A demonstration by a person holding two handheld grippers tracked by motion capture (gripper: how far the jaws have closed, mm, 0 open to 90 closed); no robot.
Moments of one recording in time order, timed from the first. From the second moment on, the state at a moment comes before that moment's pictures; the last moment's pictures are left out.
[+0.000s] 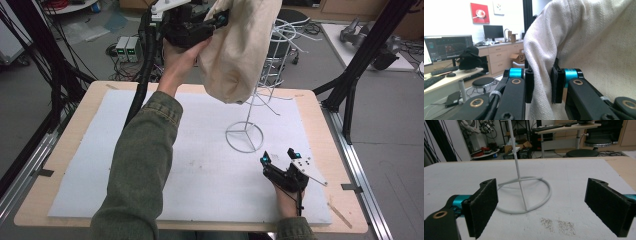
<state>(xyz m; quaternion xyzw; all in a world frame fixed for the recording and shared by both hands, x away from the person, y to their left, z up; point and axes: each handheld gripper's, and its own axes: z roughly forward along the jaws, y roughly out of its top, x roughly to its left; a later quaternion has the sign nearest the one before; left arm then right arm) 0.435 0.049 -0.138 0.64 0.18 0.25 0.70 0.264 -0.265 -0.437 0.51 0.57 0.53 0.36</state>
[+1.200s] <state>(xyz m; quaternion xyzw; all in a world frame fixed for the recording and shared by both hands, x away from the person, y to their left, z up) 0.429 0.061 -0.171 0.67 0.21 0.25 0.67 0.262 -0.265 -0.436 0.51 0.57 0.53 0.36</state>
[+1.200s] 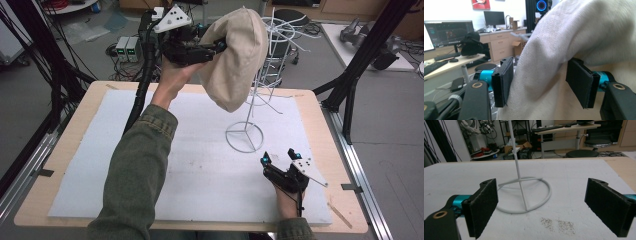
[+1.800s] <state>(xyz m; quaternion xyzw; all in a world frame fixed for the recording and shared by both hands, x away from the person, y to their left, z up) 0.425 0.090 -0.186 0.64 0.23 0.24 0.69 0.262 -0.265 -0.436 0.51 0.57 0.53 0.37</state>
